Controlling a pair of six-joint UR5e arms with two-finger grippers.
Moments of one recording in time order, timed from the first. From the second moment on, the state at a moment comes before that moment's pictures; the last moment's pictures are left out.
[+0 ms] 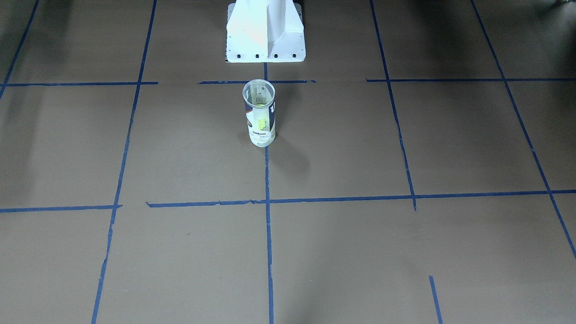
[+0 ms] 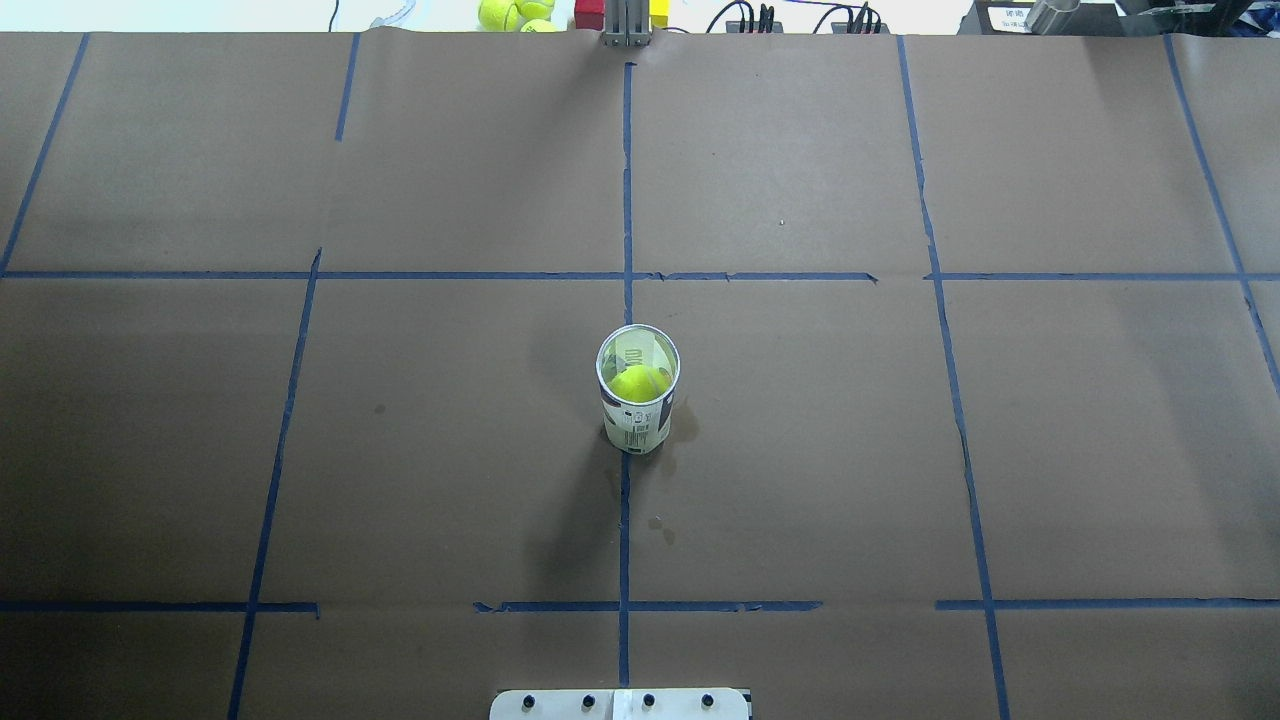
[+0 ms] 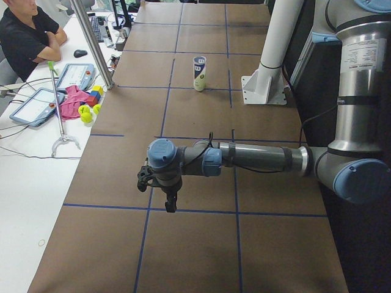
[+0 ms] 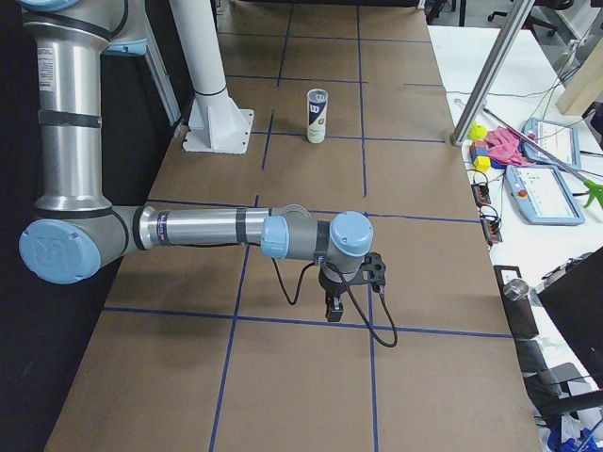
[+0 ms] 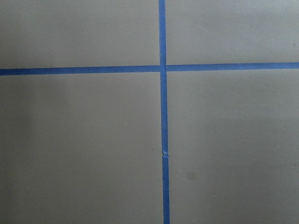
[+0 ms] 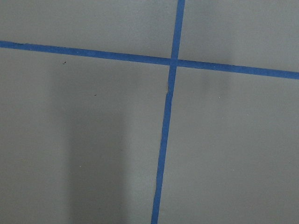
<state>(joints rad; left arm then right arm) -1.55 -1.52 -1.67 -1.52 -2.35 0.00 1.53 -1.62 1.68 -1.69 2.35 -0.11</state>
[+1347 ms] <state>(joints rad) -1.57 -1.51 -1.67 -1.54 -2.31 0.09 1.54 -1.61 1.74 -1.69 2.37 -0.12</state>
